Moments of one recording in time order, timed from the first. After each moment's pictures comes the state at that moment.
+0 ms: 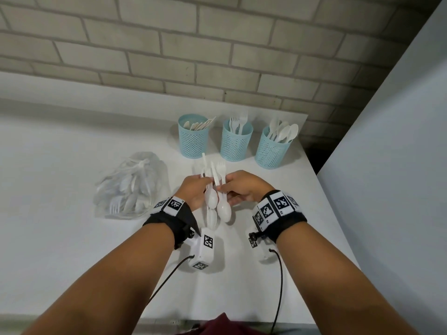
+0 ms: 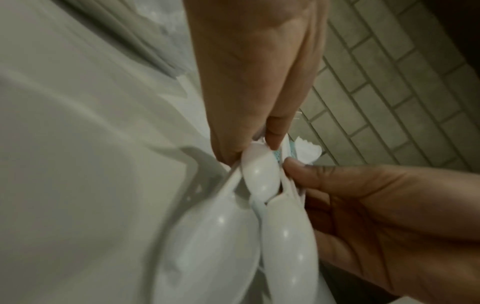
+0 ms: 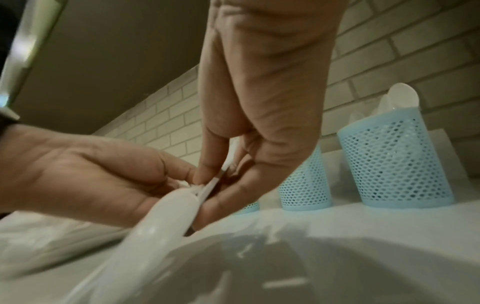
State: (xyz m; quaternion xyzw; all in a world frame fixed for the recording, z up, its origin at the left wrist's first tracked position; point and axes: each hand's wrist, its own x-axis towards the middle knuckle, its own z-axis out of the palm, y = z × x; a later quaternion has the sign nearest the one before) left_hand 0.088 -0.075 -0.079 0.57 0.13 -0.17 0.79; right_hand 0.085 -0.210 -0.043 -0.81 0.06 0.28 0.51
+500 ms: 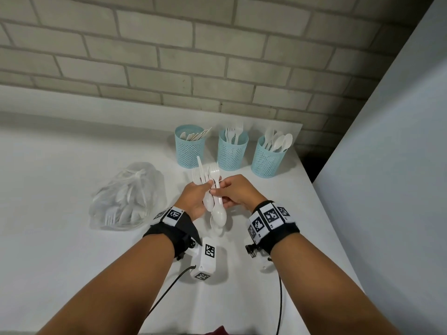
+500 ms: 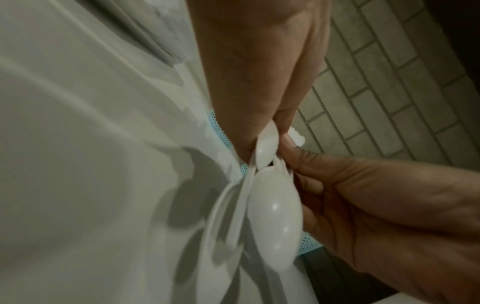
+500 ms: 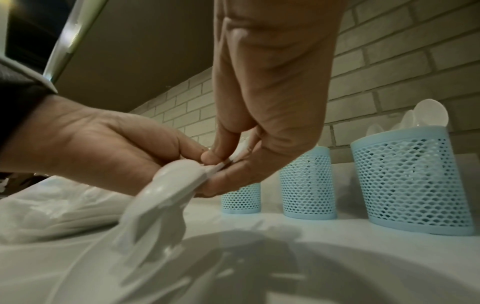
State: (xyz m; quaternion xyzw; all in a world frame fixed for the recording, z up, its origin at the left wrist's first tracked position) left_hand 0.087 -0.086 -0.076 0.47 0.11 -0.18 0.86; right_hand 0.087 -0.211 -0.049 -0.82 0.04 0.16 0.54
